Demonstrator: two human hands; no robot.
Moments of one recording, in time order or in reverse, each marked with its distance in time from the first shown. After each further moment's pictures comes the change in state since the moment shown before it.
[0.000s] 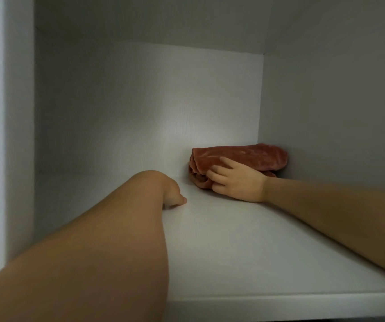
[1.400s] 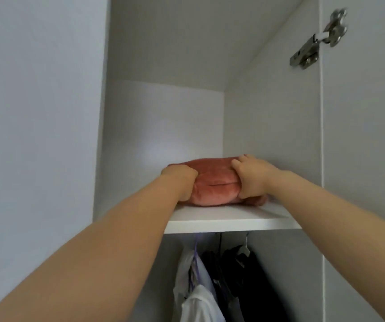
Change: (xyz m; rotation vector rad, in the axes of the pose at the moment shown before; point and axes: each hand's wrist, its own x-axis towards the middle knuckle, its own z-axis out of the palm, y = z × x) left_hand -0.135 0.078 -0.012 0.089 0.594 0.211; right_hand -0.086 0.024 -0.196 0.543 -0.568 0.779
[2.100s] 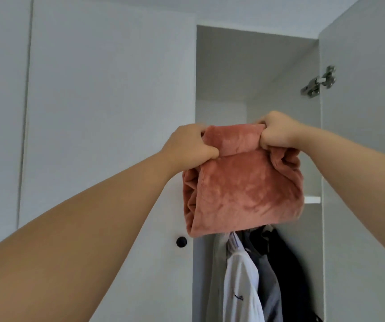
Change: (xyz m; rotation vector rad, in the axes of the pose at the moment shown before) left_hand -0.245 -0.081 -0.143 -0.862 0.436 0.010; right_hand -0.104 -0.117 -0.224 0.584 0.206 0.198
